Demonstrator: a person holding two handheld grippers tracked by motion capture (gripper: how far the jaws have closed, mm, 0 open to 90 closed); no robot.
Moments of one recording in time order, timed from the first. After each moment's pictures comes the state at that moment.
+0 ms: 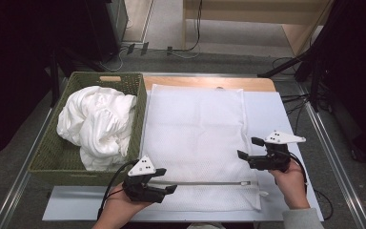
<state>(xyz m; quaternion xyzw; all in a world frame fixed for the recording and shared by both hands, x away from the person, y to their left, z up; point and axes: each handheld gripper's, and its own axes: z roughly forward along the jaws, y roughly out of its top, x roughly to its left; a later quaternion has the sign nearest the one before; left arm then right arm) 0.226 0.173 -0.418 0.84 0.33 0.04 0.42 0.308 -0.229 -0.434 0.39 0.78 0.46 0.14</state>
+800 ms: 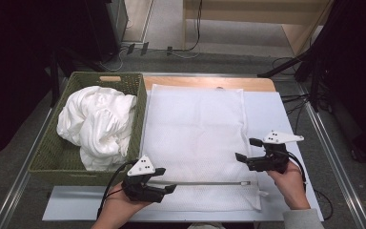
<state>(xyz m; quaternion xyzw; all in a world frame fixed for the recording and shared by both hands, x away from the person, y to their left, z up) 0.226 0.175 -0.417 0.84 0.33 0.04 0.42 0.307 -0.224 -0.430 0.37 0.79 0.46 0.11</state>
